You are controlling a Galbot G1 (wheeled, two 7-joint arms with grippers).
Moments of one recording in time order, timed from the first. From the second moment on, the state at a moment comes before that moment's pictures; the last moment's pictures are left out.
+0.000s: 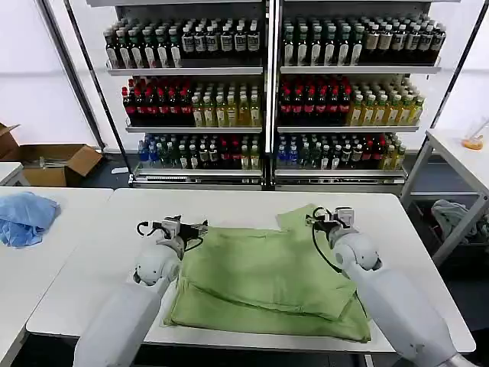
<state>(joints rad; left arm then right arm) 0.68 -1.19 -0.10 -1.43 -0.47 0.58 -0.21 -0.53 1.08 -0.05 1.37 0.82 -0.57 0.41</state>
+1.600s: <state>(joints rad) 0.70 -1.15 -0.13 -1.42 -0.67 0.58 -0.20 -0.49 1.13 -0.05 1.26 0.79 -0.50 0.34</state>
